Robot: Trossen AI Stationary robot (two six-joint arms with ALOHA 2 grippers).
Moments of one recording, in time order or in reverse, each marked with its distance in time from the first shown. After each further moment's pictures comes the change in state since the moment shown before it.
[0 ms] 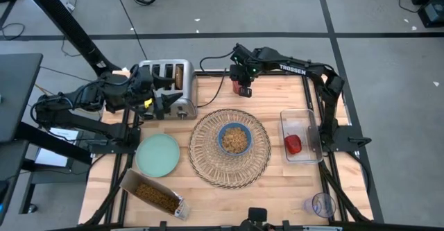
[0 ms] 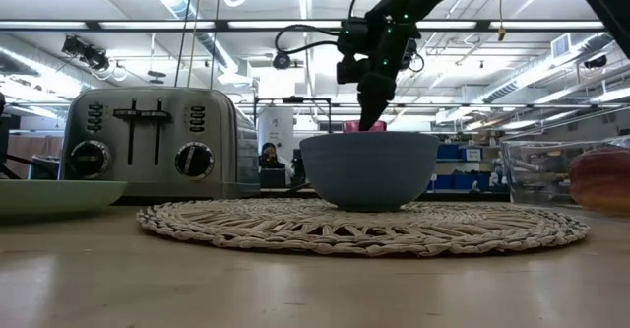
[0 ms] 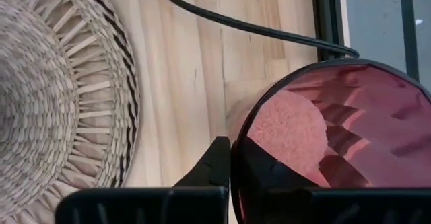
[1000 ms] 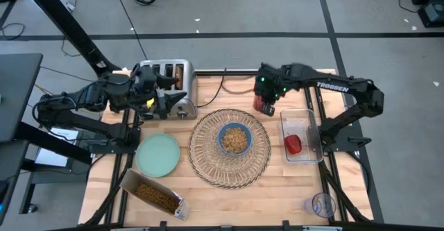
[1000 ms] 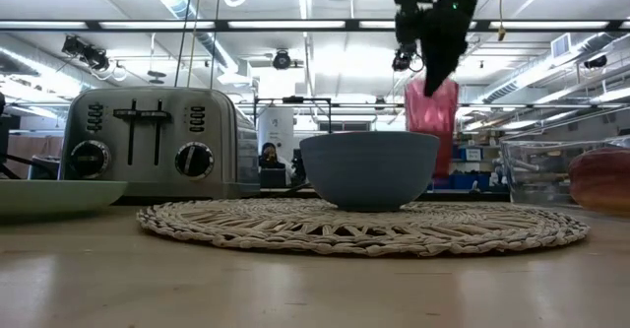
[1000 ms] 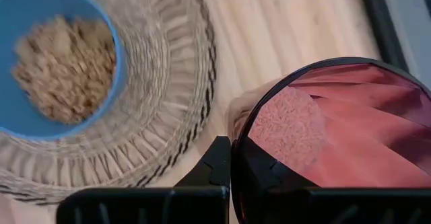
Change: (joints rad) left arm -0.008 0.031 -0.001 0.082 0.016 0.010; right arm 0.177 -0.479 -0.377 -0.126 0.082 0.404
